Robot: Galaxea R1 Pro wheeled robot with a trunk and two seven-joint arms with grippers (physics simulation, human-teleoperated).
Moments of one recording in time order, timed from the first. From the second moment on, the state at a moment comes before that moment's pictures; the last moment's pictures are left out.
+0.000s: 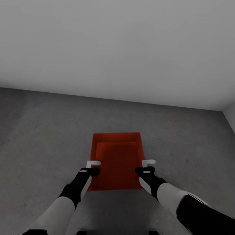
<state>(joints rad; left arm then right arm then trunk) -0.70 -0.14 0.01 -0.59 -0.06 0.35 0.16 -0.92 0.12 0.85 -0.12 -0.74 0.03 -0.39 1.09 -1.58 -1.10</state>
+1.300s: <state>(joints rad) -0.70 -0.14 0.01 -0.59 -0.06 0.35 0.15 -0.92 0.12 0.85 -0.12 -0.74 0.03 -0.39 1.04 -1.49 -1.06</state>
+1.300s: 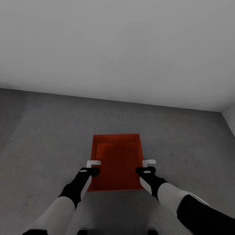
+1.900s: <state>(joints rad) -0.70 -0.14 0.01 -0.59 -0.06 0.35 0.15 -0.92 0.12 0.85 -0.12 -0.74 0.03 -0.39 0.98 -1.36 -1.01</state>
